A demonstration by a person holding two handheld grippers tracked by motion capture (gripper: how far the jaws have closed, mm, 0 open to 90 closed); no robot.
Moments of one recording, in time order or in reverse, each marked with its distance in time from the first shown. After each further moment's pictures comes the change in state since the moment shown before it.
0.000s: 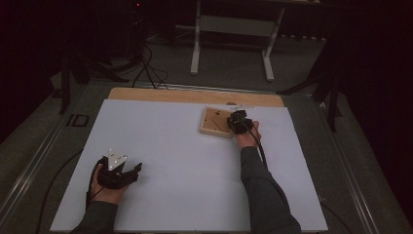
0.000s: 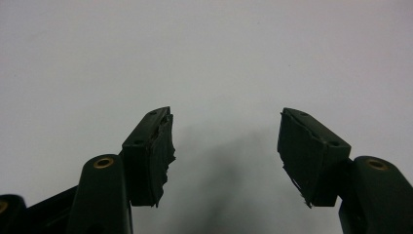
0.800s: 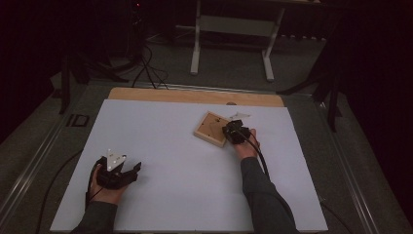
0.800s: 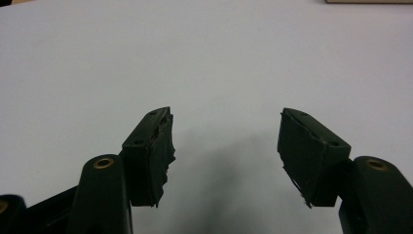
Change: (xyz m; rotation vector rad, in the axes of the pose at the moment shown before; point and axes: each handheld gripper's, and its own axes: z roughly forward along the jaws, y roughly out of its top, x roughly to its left) left arm 0.001 0.000 -0.002 -0.016 0.004 -0.003; right arm 0.028 -0.019 -0.025 0.024 0.060 -0.093
